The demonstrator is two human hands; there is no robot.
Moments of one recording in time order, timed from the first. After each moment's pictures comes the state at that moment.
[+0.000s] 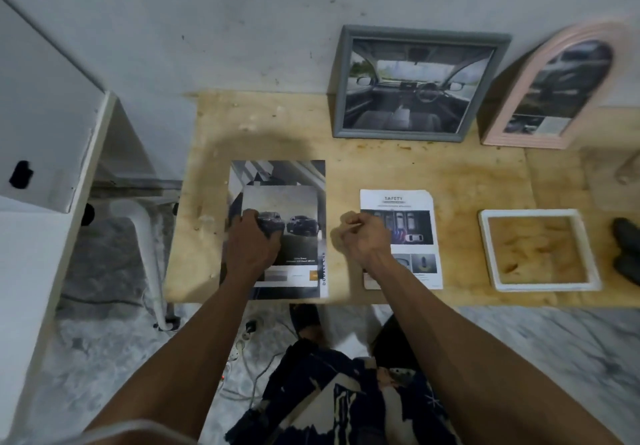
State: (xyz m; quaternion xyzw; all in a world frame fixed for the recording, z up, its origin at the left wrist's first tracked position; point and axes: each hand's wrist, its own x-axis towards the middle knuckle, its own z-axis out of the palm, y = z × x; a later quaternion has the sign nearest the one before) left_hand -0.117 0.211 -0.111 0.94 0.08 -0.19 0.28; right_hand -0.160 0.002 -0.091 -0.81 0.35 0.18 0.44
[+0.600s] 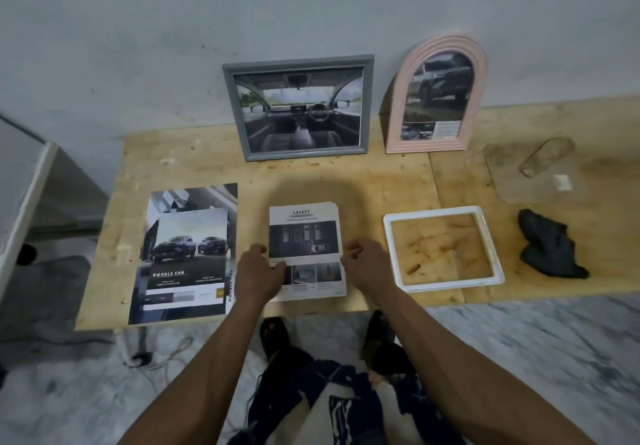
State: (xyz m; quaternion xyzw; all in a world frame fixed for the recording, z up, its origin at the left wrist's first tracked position) left_hand -0.201 0.018 -0.092 0.92 0.09 -0.23 0.29; right_hand -0.261 -0.178 -0.075 -0.83 0.33 0.14 0.44
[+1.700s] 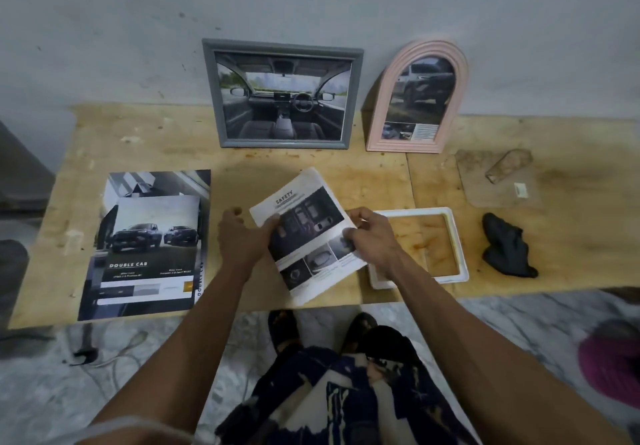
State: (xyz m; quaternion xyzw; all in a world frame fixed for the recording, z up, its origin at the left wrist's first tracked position) left_hand -0.171 -0.013 -0.090 0.83 0.18 -0.19 0.49; right_hand -0.244 -0.226 -0.036 -0.74 0.36 0.14 0.56
